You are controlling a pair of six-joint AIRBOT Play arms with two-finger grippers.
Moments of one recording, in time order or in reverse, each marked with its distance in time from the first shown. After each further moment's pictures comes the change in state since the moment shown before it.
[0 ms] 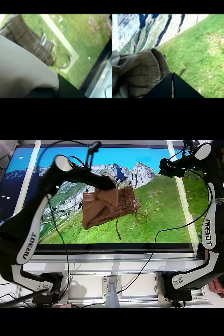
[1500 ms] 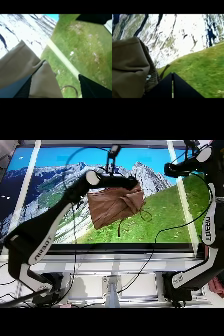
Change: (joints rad) left arm -0.134 -0.032 0.000 0.005 0.375 0.026; right arm -0.090 -0.098 0.000 0.044 0.009 -0.245
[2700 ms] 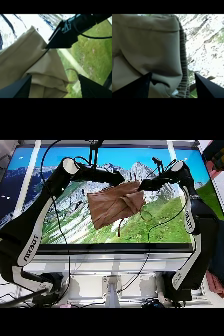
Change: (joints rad) left arm 0.114 0.055 -0.002 0.001 -0.221 0.000; right arm 0.136 -0.256 0.072 0.145 0.055 -0.170
